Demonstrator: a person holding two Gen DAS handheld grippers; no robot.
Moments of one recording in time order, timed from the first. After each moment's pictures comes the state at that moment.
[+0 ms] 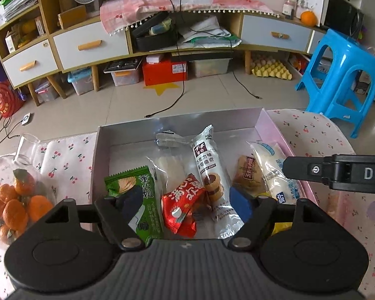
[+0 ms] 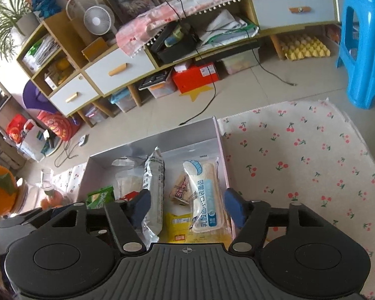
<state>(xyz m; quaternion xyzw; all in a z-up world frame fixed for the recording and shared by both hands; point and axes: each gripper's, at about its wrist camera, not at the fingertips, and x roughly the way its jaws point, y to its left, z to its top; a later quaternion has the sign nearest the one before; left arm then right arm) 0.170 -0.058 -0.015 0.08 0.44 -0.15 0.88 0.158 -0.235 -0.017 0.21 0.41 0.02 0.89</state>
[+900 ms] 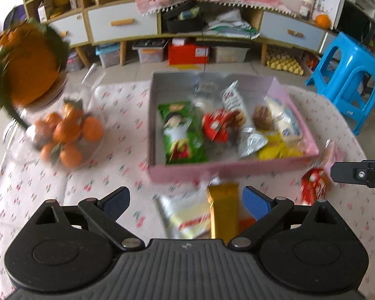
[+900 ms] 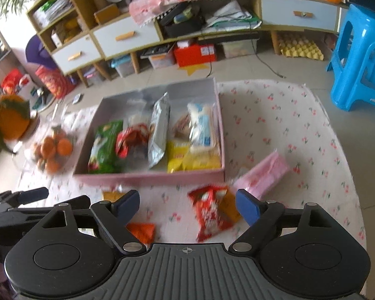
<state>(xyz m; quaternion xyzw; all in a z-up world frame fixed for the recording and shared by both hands) 0.097 0.002 -0.011 0.04 0.47 -0.11 0.88 0.070 -0.199 0.006 0.12 0.47 0.02 0.87</state>
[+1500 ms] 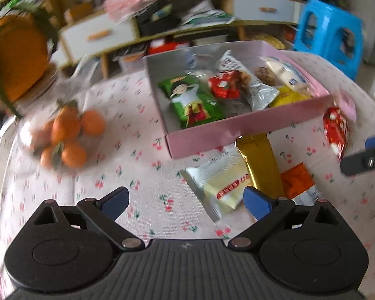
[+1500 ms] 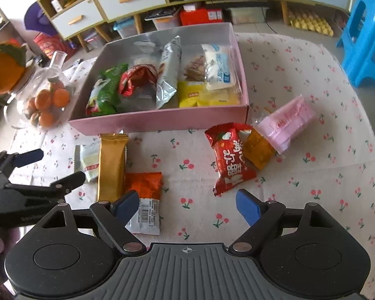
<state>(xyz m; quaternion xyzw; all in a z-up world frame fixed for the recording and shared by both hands) 0.078 0.026 -0.053 0.15 0.42 -0.17 0.88 0.058 -0.170 -0.039 0.12 0.53 0.03 0.84</state>
